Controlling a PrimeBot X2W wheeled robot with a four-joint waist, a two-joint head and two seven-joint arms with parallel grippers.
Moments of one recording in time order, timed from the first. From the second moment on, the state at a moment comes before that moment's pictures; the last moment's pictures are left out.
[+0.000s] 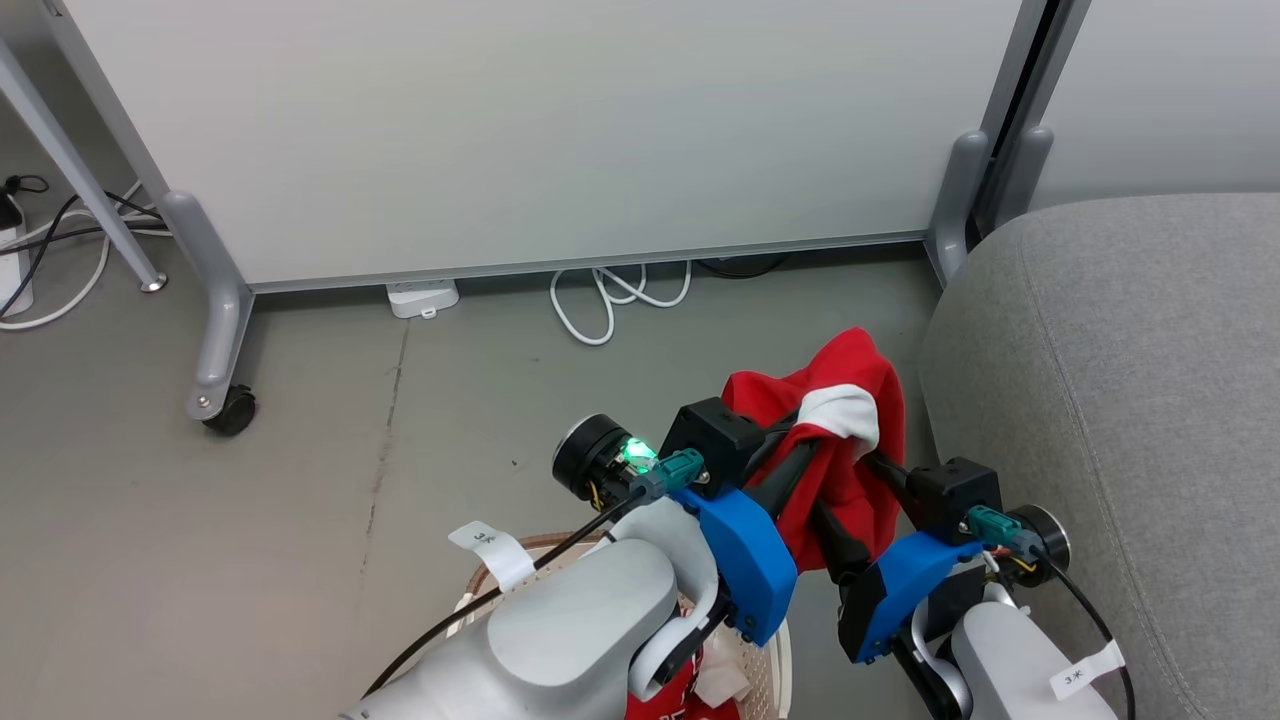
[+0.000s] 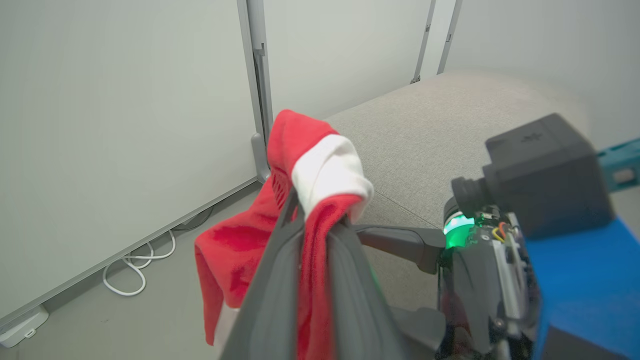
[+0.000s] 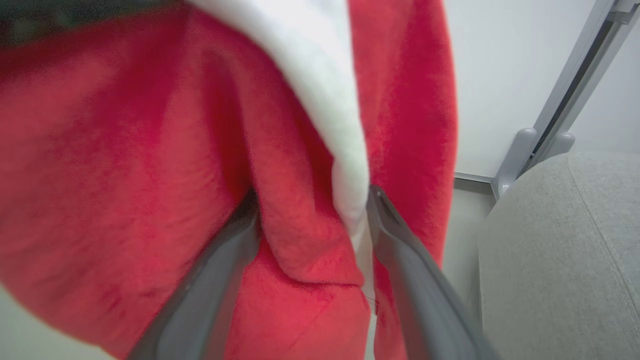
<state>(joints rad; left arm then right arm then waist) -0.77 0.05 -1.25 0.60 -0.88 0.06 -0.20 -0.39 -0.05 0.27 0.67 0.15 0.13 -0.20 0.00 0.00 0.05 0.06</state>
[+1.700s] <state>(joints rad) -0.78 0.05 -1.27 0.62 -0.91 0.07 -0.21 -0.43 -0.05 0.32 0.77 0.21 0.13 -0.26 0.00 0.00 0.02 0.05</state>
